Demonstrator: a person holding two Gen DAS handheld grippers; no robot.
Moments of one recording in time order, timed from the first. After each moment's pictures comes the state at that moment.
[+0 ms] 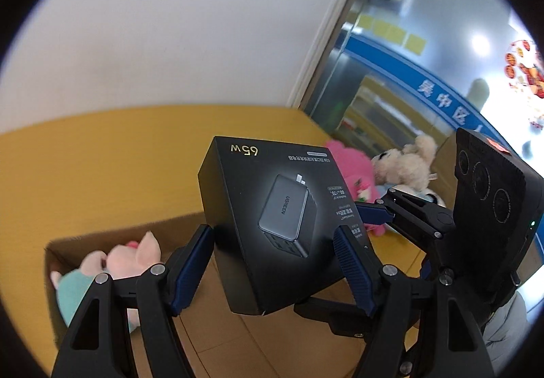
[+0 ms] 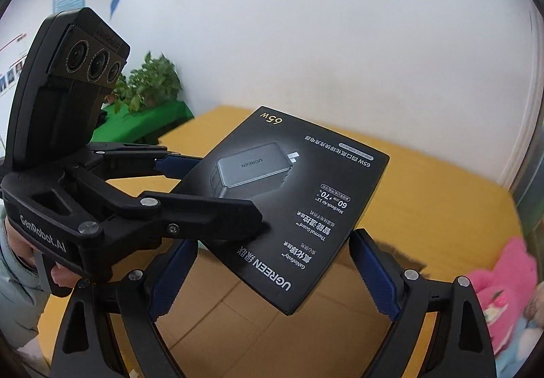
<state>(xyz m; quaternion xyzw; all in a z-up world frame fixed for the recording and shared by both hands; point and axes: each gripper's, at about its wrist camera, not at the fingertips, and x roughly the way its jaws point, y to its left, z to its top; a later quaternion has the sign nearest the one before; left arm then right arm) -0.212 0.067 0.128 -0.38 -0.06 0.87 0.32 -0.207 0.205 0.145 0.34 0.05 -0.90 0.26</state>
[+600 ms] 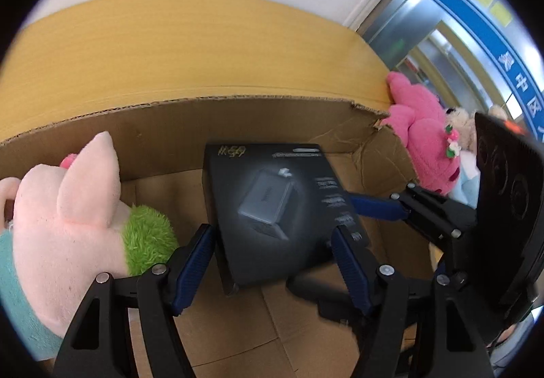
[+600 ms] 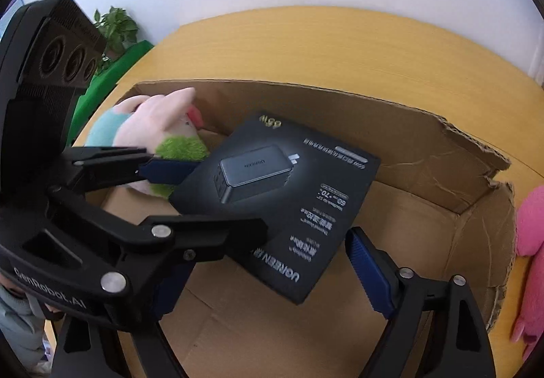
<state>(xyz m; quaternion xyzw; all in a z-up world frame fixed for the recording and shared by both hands) -0.261 0.090 0.005 -0.54 -0.07 0.80 0.26 -0.275 0.219 -0.020 0.51 0.00 -0.83 0.23</state>
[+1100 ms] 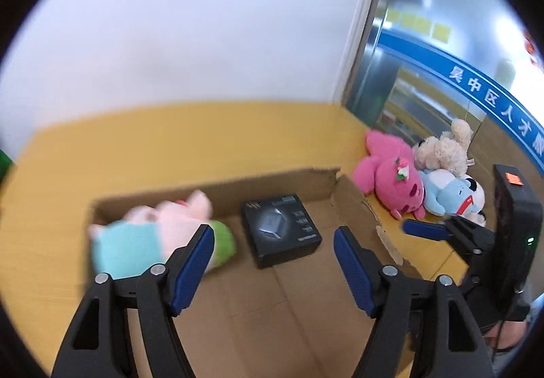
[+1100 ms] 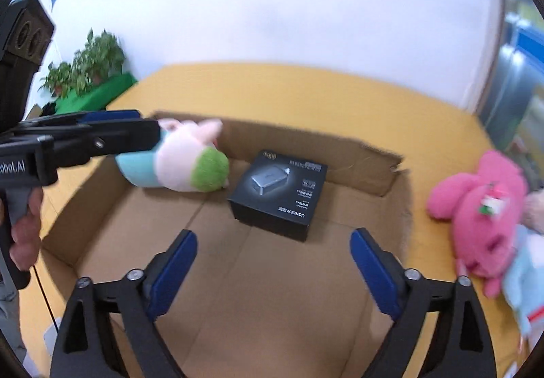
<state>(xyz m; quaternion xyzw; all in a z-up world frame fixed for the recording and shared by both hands) -0.110 0.018 0.133 -0.34 -0.01 0.92 0.21 -0.144 0.210 0.073 0.39 0.04 -0.91 0.14</state>
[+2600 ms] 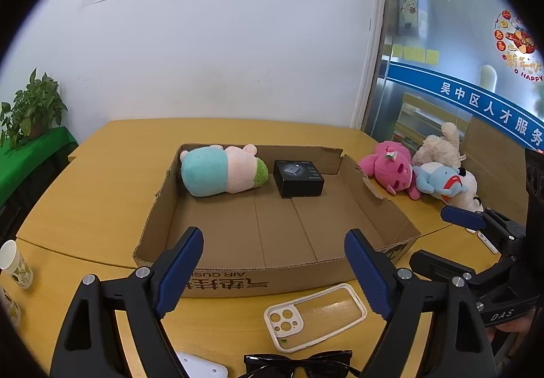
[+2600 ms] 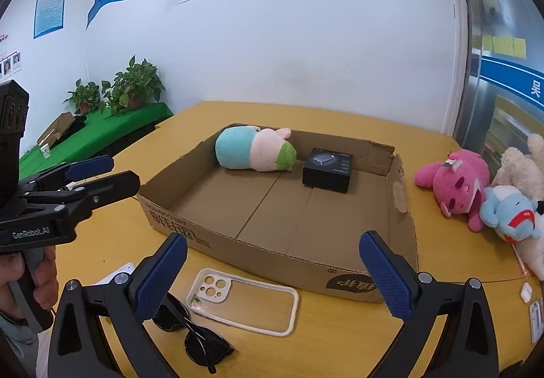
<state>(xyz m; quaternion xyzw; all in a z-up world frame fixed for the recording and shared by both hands) 0.099 -0.012 0.109 -0.27 -0.04 0.95 0.13 0.091 0.183 0.108 0.29 0.04 -0.94 0.15</state>
